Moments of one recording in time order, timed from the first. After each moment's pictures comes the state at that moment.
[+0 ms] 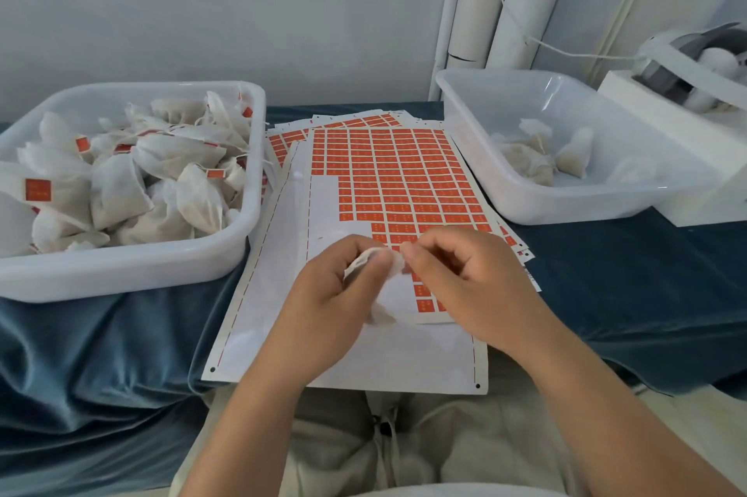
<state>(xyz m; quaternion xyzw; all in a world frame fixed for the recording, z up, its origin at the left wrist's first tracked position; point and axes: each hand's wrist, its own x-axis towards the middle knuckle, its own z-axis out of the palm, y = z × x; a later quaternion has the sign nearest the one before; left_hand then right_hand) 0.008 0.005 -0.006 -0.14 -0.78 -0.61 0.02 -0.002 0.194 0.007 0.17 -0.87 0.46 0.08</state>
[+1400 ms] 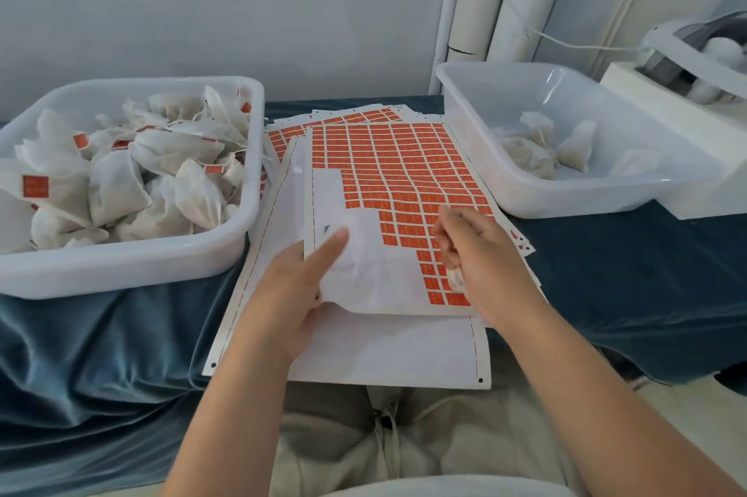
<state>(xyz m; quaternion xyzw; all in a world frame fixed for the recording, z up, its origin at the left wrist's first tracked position) -0.021 -0.020 -0.028 0.10 -0.62 -0.77 -0.12 -0.033 0.205 -0.017 -0.07 -0.77 0.63 0.00</state>
